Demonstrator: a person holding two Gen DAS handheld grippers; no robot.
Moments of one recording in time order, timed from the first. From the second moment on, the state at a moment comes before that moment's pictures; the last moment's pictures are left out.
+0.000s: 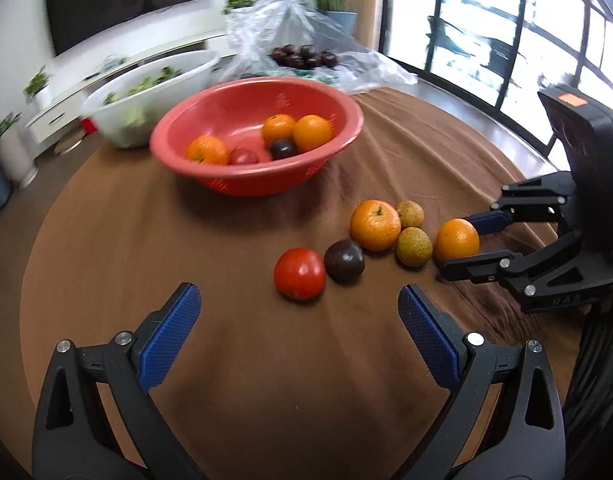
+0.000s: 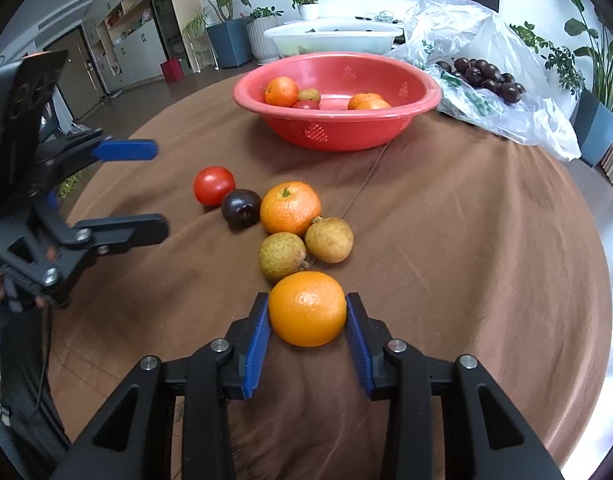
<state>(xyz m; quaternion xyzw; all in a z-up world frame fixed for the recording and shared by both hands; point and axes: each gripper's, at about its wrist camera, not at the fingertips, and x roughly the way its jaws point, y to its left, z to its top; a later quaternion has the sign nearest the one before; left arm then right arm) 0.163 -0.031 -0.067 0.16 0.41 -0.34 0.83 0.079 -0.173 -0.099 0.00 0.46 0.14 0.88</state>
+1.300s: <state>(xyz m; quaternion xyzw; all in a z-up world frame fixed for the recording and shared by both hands) 0.198 -0.042 -0.090 0.23 0.43 -0.45 0.74 0.085 -0.193 -0.099 0.05 0.46 0.13 0.88</state>
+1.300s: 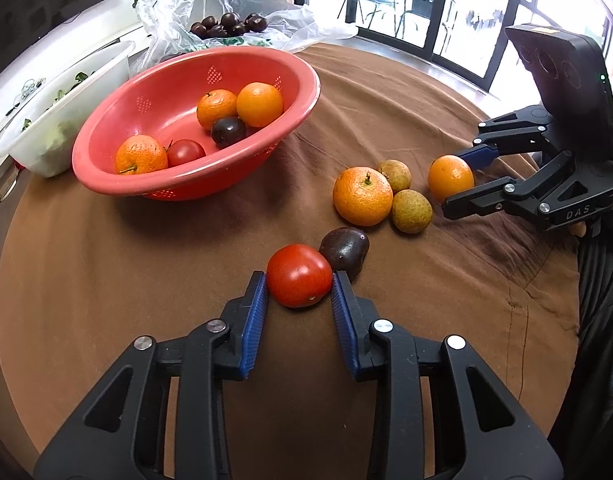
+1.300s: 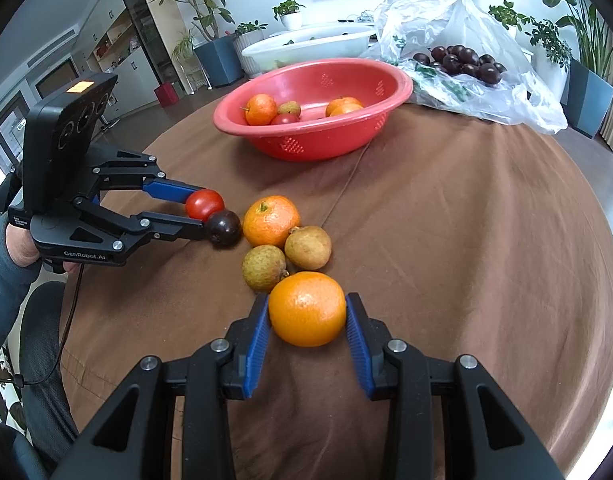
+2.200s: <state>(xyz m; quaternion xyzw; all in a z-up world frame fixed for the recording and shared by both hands) 0.209 -0.047 -0.090 0.23 0.43 -0.47 0.73 0.083 -0.195 -0.099 0.06 0.45 0.13 0.88</state>
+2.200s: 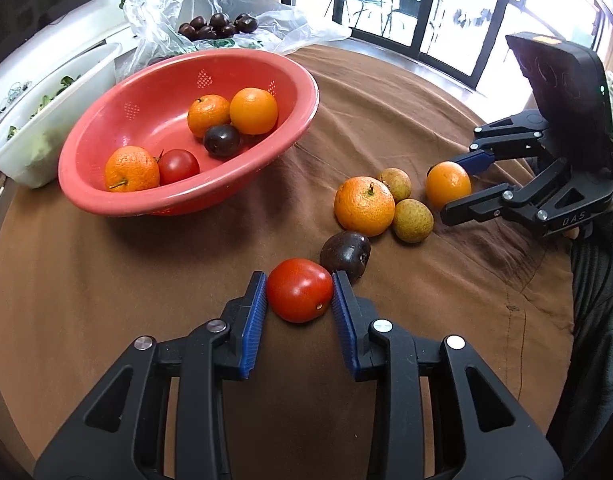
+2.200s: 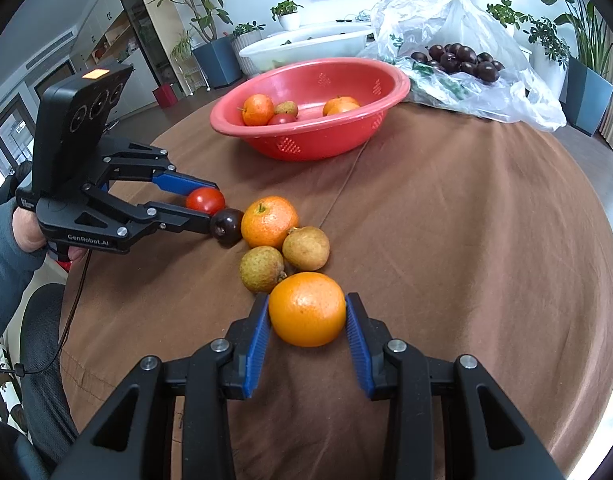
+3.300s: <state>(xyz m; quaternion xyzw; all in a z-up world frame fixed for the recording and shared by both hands) 0.242 -0.047 0.016 0.06 0.34 -0.27 0.90 0.171 -0.192 0.011 0.06 0.35 0.10 0.93</state>
